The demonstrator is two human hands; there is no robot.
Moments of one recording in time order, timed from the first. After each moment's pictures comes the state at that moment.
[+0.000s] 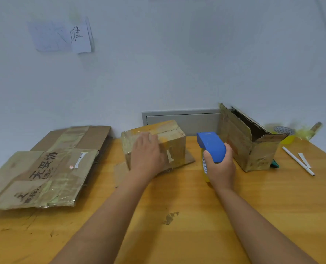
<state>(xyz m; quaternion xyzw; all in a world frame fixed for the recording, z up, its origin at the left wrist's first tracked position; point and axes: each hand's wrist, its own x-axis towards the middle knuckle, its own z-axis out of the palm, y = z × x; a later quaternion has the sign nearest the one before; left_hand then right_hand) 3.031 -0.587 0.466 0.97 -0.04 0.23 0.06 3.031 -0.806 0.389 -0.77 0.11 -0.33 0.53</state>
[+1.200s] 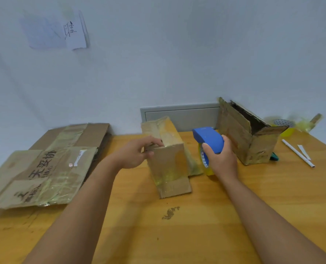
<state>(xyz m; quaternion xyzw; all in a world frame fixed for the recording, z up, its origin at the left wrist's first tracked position) 3.029 -0.530 0.496 0.92 -0.24 -0.03 0.31 3.034 -0.818 0.401 -0.82 0.10 -0.26 0.51</state>
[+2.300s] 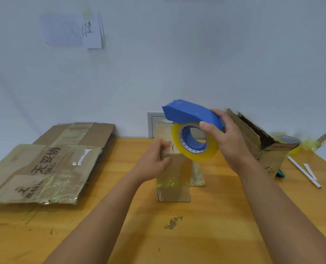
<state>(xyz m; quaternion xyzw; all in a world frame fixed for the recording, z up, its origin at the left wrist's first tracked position) 3.026 -0.565 0.465 0.88 -0.17 0.07 0.44 3.009 -0.793 0.529 -0.75 -0.15 -0.18 0.62</state>
